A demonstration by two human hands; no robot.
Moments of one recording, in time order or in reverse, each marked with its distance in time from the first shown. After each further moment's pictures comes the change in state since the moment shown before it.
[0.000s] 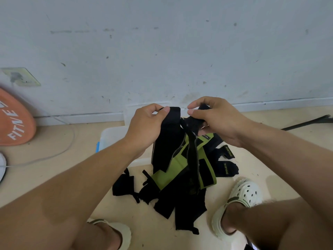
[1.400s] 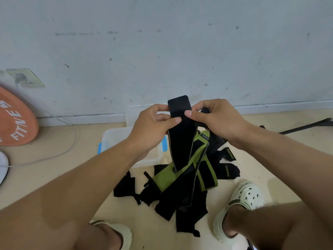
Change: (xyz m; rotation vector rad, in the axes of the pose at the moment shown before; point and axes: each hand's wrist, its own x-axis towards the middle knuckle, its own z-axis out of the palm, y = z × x) left_hand -0.009 0.009 -0.003 -0.108 -0.132 -0.039; right_hand 0.005 0.005 0.002 -0.195 0.043 -0.177
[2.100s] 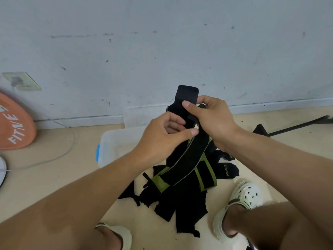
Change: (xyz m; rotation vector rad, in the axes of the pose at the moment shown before) left_hand -0.021 0.004 0.024 0.188 -0.022 0.118; right_hand 0.003 0.001 0.019 0.255 0.210 0.010
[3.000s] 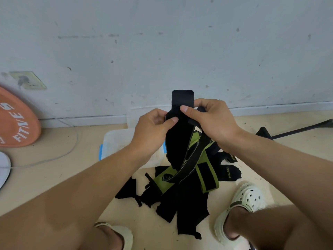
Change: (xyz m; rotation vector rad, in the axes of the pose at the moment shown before) left_hand 0.015 -0.012 -0.017 -0.194 0.172 -0.118; right_hand 0.000 -0.002 0.001 -0.091 -0.110 -0.106
